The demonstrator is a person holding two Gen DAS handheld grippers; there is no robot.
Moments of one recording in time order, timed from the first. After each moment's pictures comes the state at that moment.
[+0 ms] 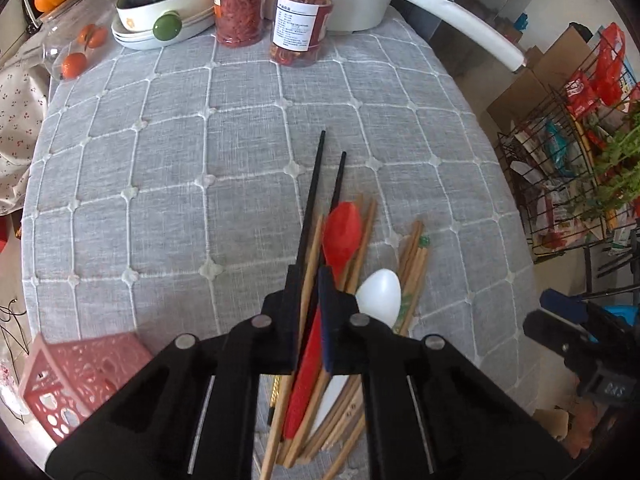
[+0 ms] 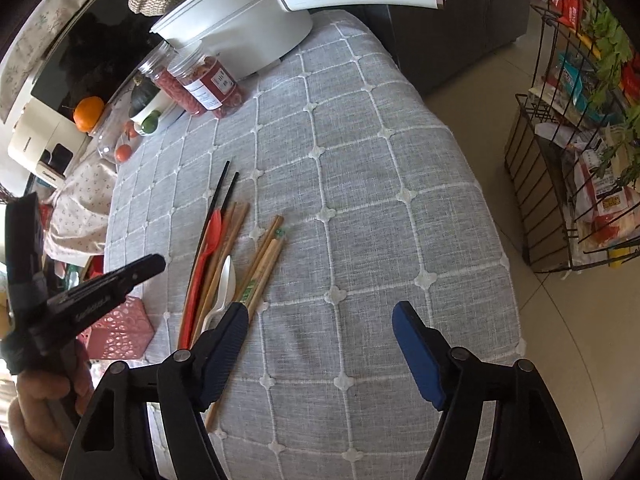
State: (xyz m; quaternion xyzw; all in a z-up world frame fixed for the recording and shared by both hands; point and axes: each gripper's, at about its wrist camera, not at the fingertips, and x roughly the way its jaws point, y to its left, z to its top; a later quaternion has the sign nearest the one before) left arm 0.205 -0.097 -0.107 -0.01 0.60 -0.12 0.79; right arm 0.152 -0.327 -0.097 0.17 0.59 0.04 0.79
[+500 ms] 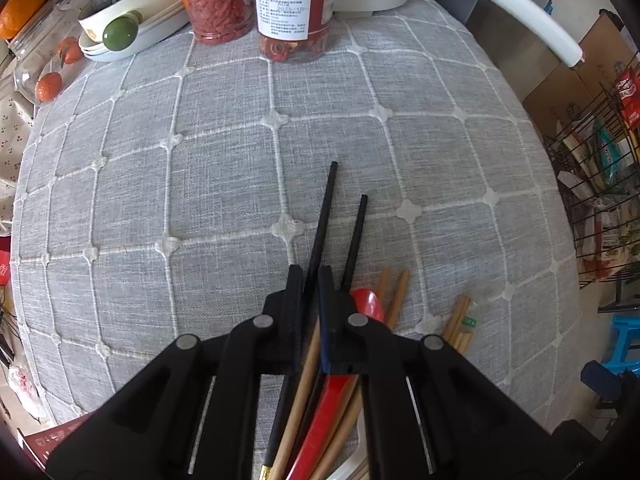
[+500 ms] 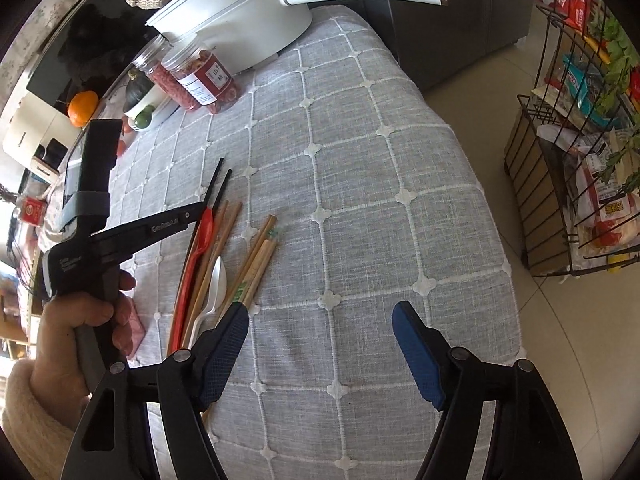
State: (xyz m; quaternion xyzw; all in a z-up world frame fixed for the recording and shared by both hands) left arm 0.257 -0.128 -0.147 0.03 0.61 -0.08 0.79; right arm 0.158 -0.329 -0.104 0.16 0.60 0.04 0.78
